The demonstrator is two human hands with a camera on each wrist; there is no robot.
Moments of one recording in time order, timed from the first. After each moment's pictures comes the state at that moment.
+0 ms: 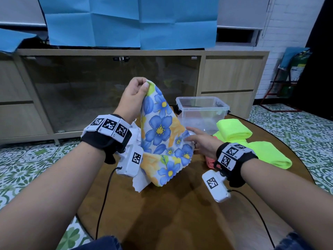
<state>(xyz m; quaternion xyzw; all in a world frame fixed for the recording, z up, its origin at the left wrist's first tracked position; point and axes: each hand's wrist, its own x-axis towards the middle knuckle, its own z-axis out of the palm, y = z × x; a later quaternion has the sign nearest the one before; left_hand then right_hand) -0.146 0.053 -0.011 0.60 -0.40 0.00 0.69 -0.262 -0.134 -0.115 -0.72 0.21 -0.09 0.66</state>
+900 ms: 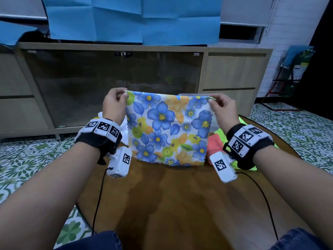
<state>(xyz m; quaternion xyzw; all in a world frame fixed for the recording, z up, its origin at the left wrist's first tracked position) -0.094 0.079 -0.050 0.73 -0.22 0.18 0.62 -0.266 -0.165 -0.061 -0.75 0.13 -0.48 0.43</state>
